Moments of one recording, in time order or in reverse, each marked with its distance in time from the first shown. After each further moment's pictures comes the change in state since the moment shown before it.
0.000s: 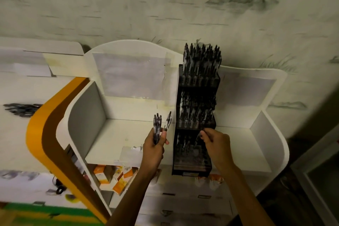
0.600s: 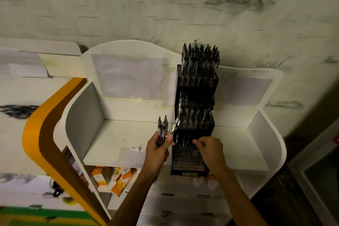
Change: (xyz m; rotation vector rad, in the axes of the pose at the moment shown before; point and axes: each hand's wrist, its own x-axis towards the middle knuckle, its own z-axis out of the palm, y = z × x) left_hand -0.009 0.005 0.007 -0.115 -0.107 0.011; right_hand -0.008 0.014 0.023 -0.135 -0.149 0.120
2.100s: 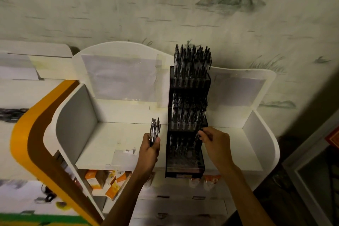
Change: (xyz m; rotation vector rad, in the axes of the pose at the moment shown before) left_hand 0.014 -0.015 -0.005 0.140 0.027 -0.099; right_hand 0.009 0.001 -0.042 0.135 0.184 -0.121
